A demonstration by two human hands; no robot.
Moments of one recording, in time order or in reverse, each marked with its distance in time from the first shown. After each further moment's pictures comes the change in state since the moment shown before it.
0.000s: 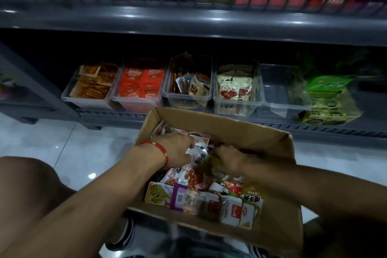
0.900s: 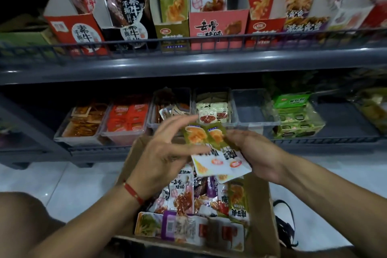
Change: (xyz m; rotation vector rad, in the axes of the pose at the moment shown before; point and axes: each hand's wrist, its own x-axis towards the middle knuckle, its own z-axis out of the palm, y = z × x) left_hand -0.050 0.041 -0.019 -0.235 0.966 0.637; right_hand -0.136 0.015 -0.076 1.461 0.171 -0.091
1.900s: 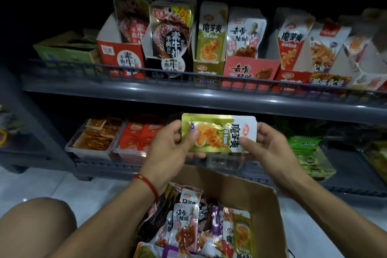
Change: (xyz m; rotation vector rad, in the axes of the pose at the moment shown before) left_hand 0.042 -0.001 -0.037 -0.856 0.279 -0.749; right_hand 0.004 -0.054 0.025 -0.323 0.216 -0.578
